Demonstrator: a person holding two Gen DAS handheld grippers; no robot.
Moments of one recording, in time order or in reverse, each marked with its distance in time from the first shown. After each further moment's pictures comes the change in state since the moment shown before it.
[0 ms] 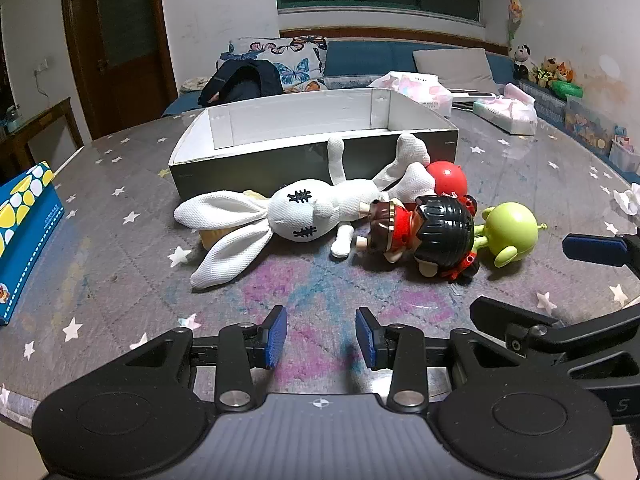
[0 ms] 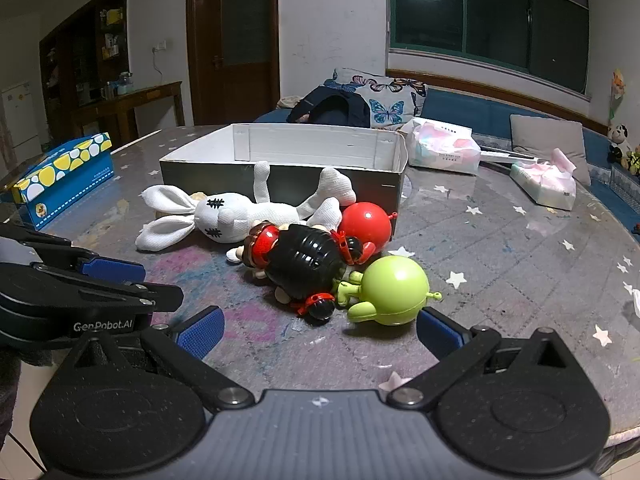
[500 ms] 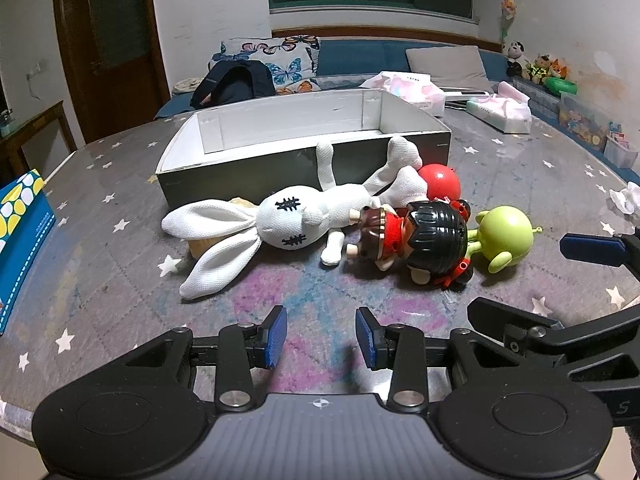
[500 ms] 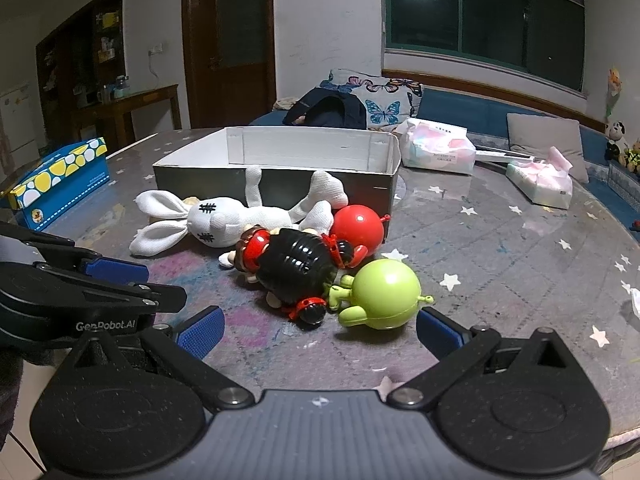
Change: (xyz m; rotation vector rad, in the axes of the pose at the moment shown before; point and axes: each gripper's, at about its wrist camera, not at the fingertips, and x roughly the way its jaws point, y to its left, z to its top) left arm 0.006 -0.005 0.008 0.021 0.019 -0.017; right arm 0.002 -0.007 0.002 0.014 -0.003 -0.006
